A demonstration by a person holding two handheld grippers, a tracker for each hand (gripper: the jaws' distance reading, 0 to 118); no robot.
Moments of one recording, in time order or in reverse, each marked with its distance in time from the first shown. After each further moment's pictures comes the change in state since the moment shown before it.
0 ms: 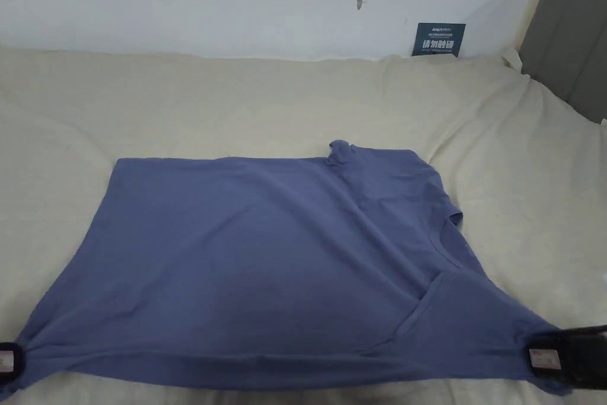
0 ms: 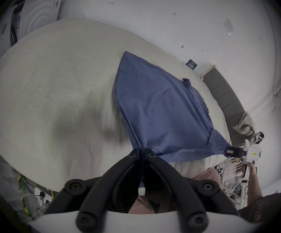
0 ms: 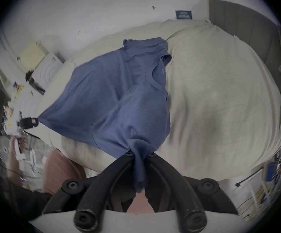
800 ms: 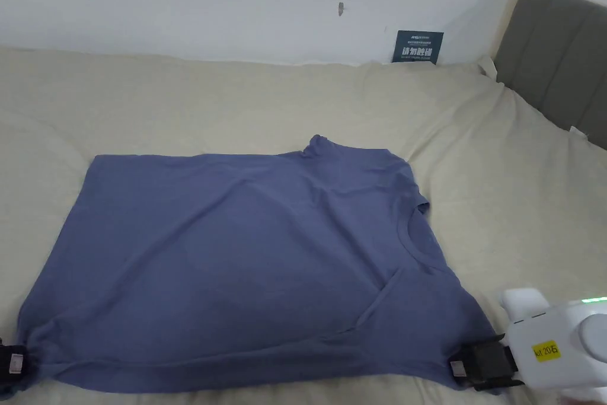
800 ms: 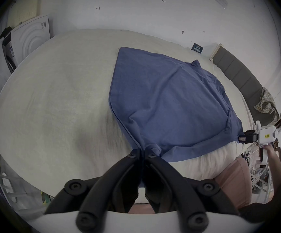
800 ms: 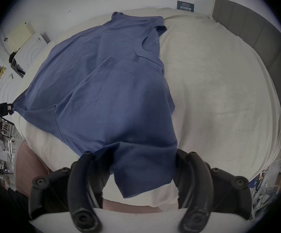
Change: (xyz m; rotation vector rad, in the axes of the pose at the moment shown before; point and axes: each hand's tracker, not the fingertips) left arm 0.032 -0.021 -0.045 -0.031 0.205 -0.200; right arm 0.013 -0.003 -0.088 -0.099 -0.214 0.134
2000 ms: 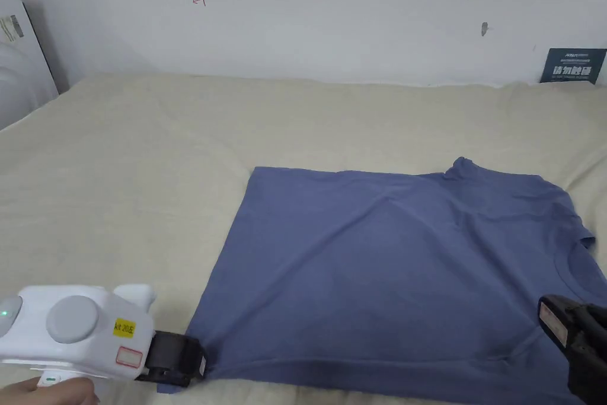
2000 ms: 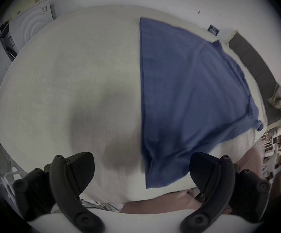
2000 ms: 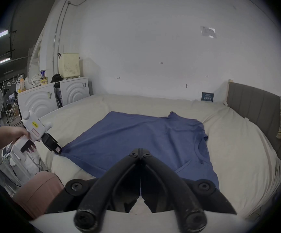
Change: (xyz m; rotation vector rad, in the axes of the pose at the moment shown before) left arm -0.068 -0.011 -0.039 -0.241 0.095 0.015; right arm -0.171 -0.046 0.105 0.794 0.145 0.204
